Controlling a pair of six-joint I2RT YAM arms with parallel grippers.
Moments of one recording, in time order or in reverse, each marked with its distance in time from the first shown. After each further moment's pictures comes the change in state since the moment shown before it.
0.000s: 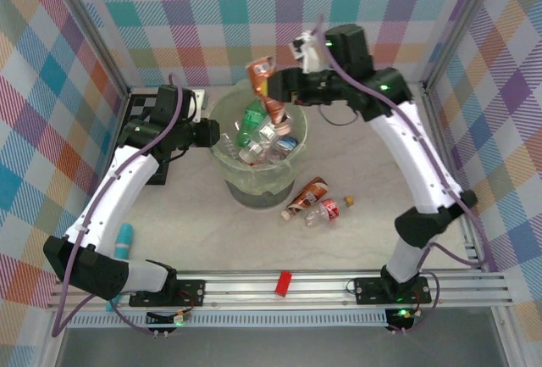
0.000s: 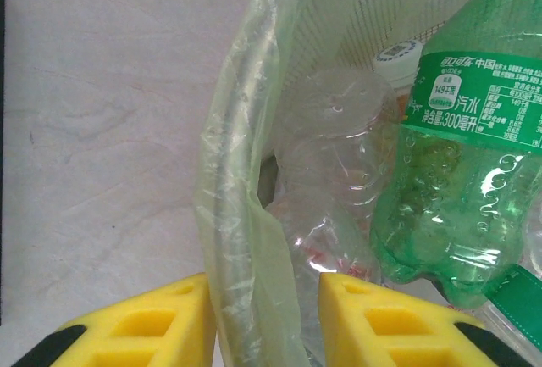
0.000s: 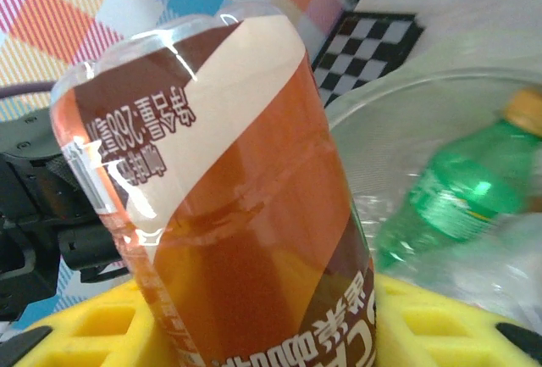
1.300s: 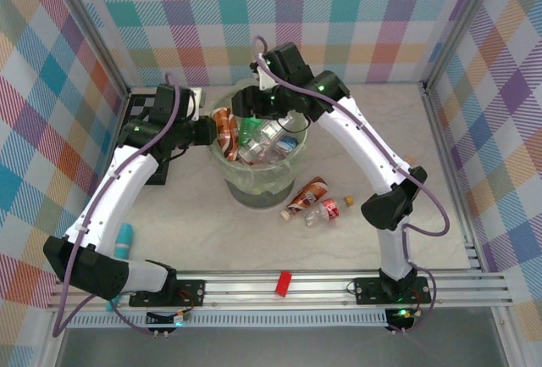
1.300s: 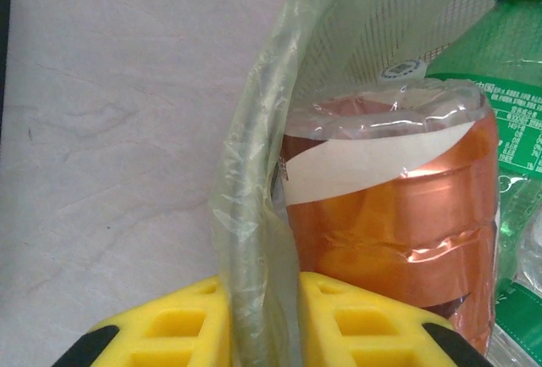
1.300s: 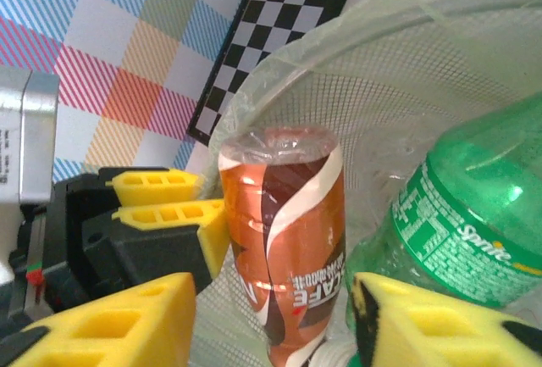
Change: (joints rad) left arm 0.002 0.000 0.000 0.018 0.000 -0.048; right arm 0.136 0.242 0.127 -0.056 0.229 0.044
